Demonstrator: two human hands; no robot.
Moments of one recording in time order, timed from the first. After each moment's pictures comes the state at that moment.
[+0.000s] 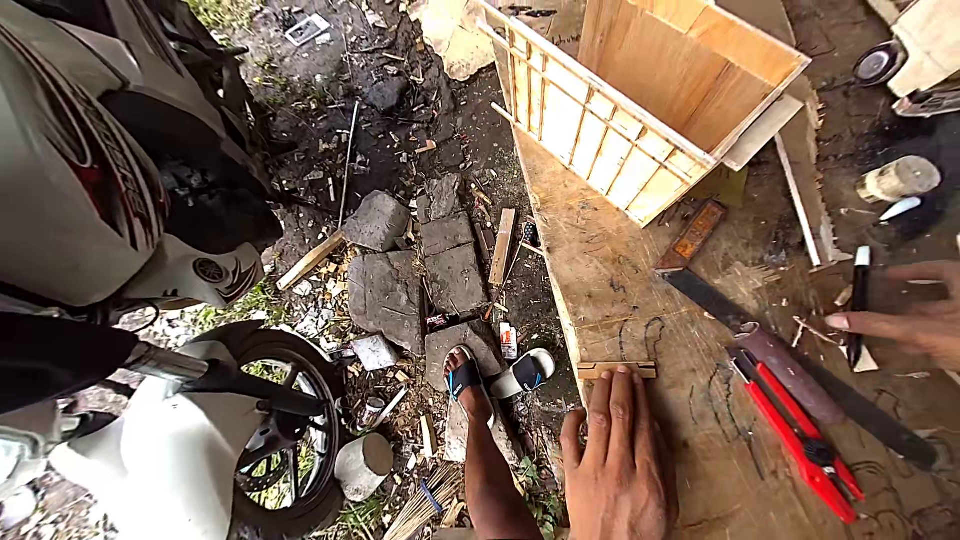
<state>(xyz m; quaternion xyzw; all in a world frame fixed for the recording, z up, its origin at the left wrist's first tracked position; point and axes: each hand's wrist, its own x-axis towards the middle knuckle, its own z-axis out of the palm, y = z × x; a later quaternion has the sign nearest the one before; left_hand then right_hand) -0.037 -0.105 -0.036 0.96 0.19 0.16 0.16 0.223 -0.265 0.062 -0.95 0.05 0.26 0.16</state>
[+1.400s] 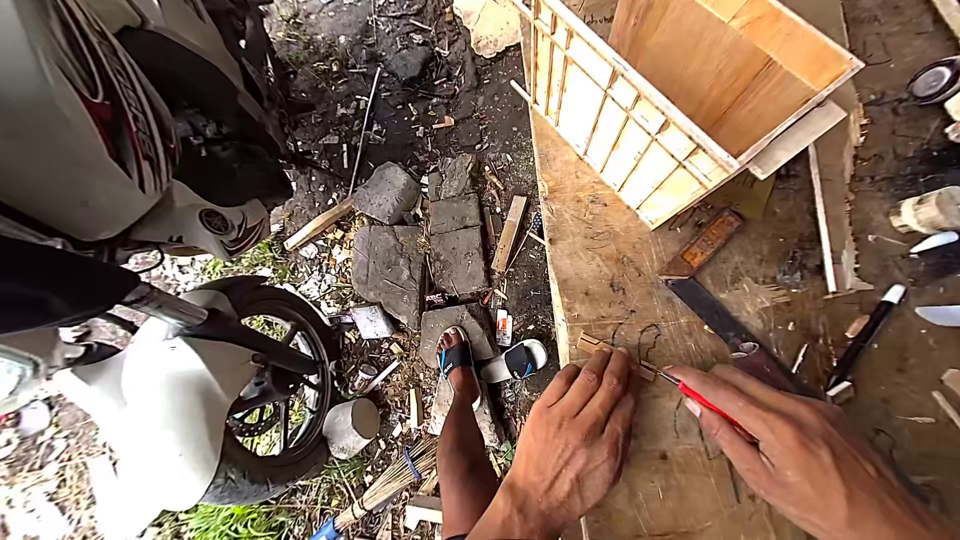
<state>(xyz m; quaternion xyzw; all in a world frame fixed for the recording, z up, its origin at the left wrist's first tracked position) -0.019 -0.058 -0.047 0.97 0.01 0.14 0.21 0.132 -0.233 0.011 -0.85 -0.49 0.12 0.14</state>
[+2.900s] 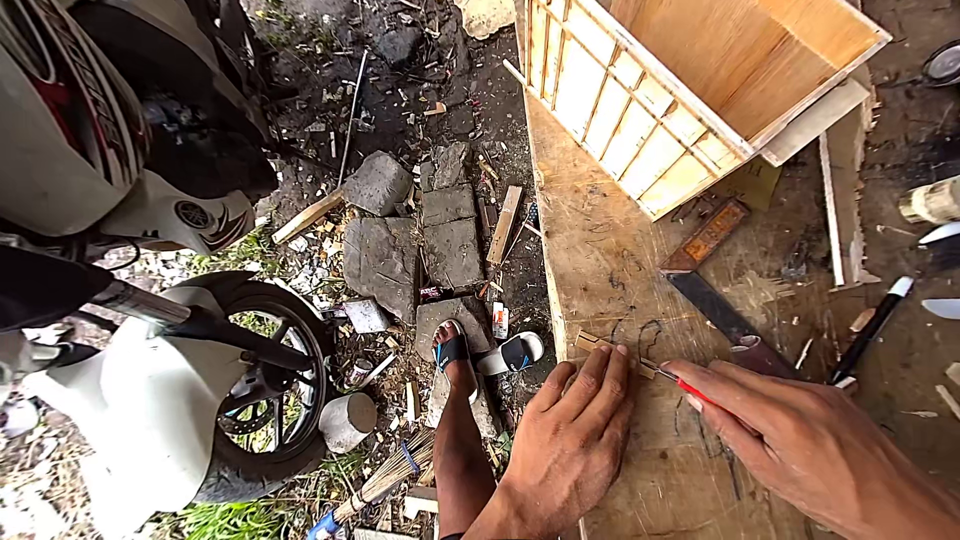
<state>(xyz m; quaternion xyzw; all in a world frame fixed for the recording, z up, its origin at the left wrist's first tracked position) -0.021 -0.059 -0.049 0.97 0.02 0.15 0.20 0.143 -0.229 0.013 -0.83 -0.53 0.13 0.13</state>
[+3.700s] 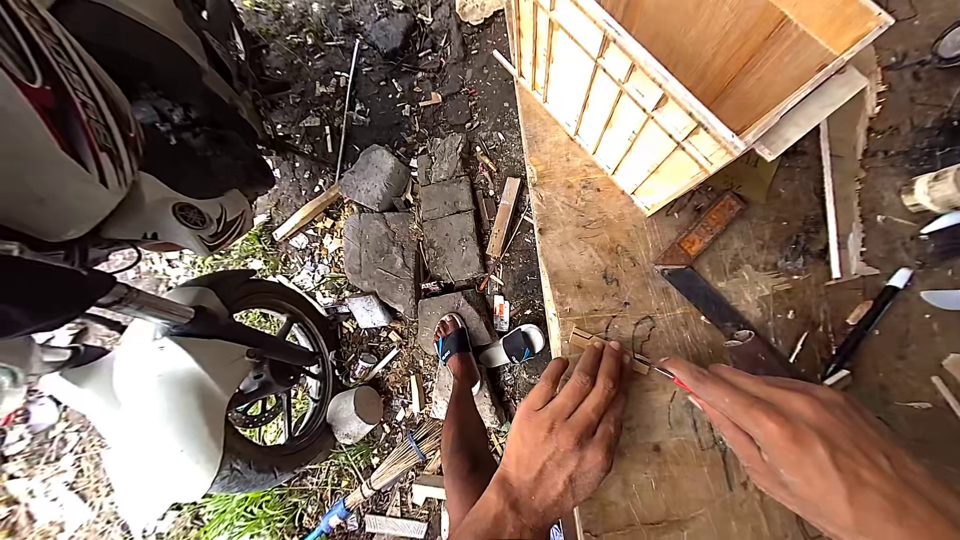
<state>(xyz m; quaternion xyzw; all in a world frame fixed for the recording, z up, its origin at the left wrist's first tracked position) -0.022 -0.056 -0.045 0.98 0.01 0.14 0.17 0.141 -0.225 0.029 -0.83 -0.54 0.14 0.07</state>
